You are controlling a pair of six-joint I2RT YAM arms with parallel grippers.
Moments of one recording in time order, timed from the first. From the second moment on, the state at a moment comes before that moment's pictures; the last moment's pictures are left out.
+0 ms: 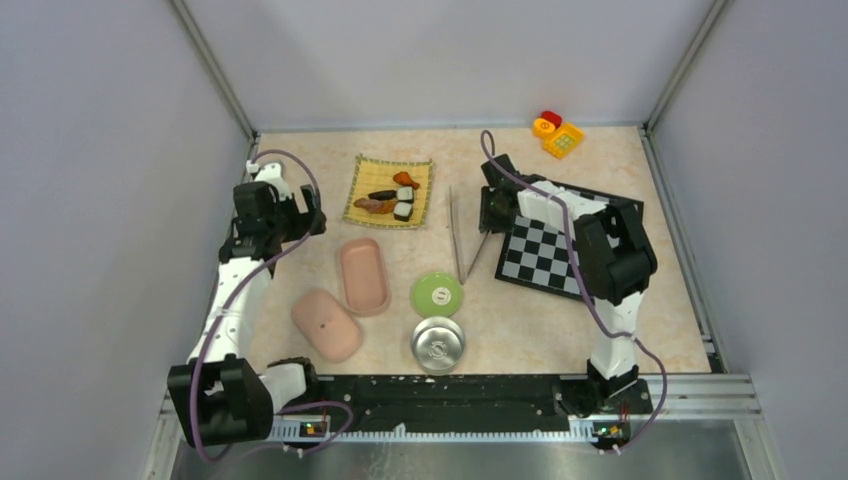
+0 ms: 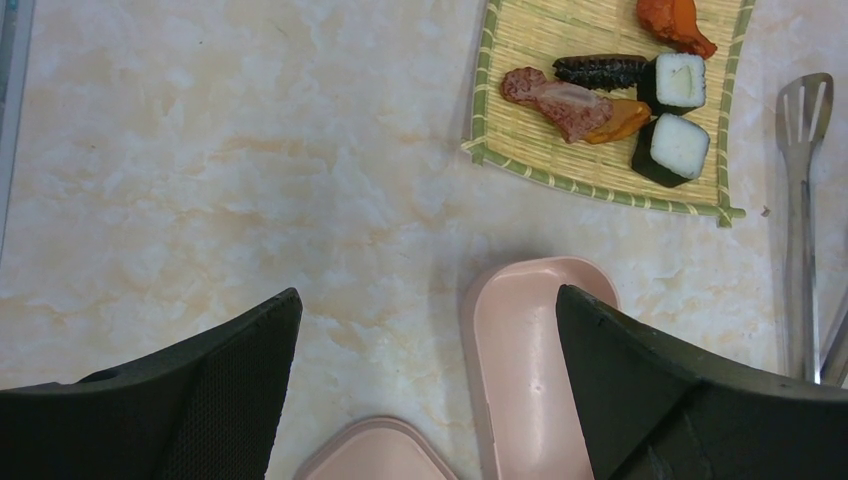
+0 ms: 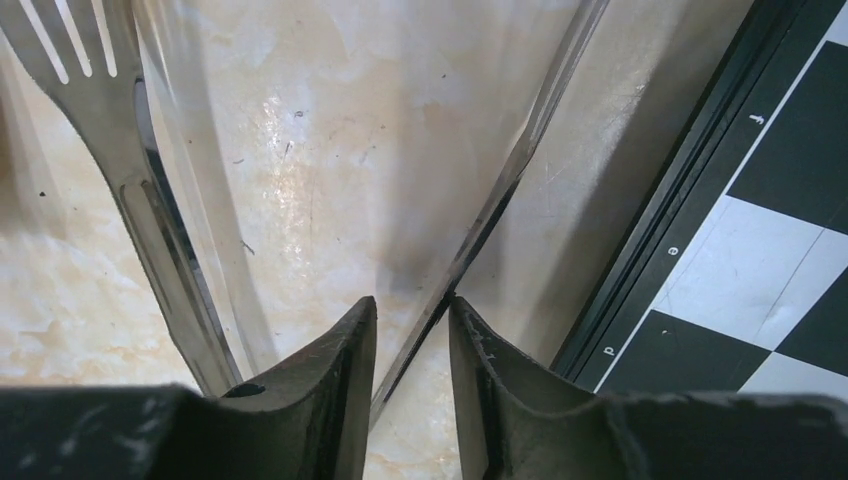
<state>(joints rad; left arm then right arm) 0.11 1.12 0.87 -0.34 0.14 -0.15 0.47 1.99 1.41 -0.49 0.06 0.50</state>
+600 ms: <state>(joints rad) 0.11 1.14 1.02 -0.35 0.39 -0.10 0.37 1.94 1.43 -0.41 -0.11 0.57</state>
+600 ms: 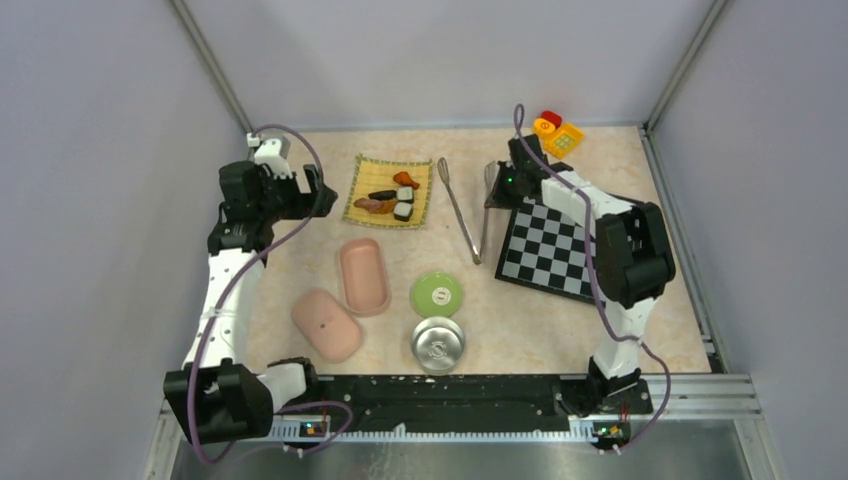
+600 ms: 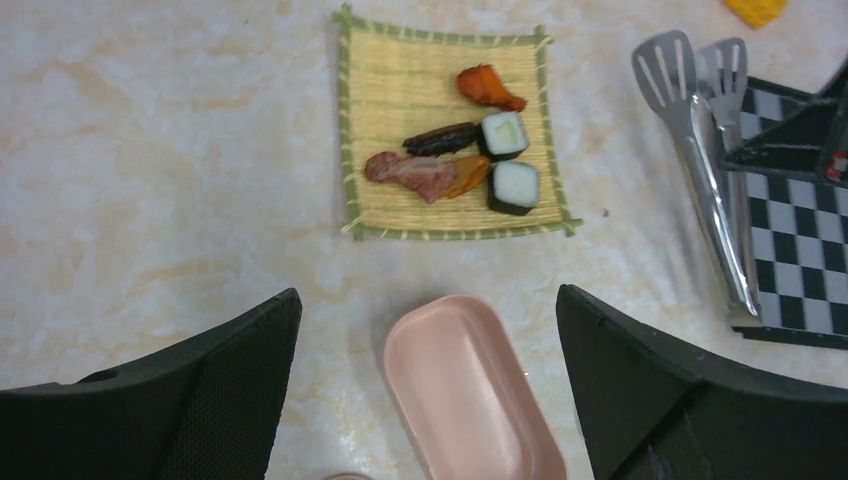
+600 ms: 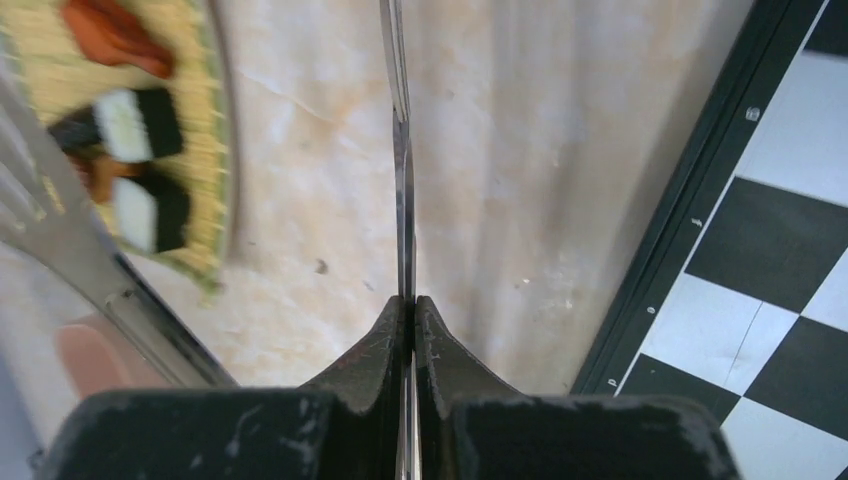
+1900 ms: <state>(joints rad) -0.34 1.41 0.90 0.67 1.03 -0.88 0.47 1.67 1.31 0.38 -0.57 1.21</state>
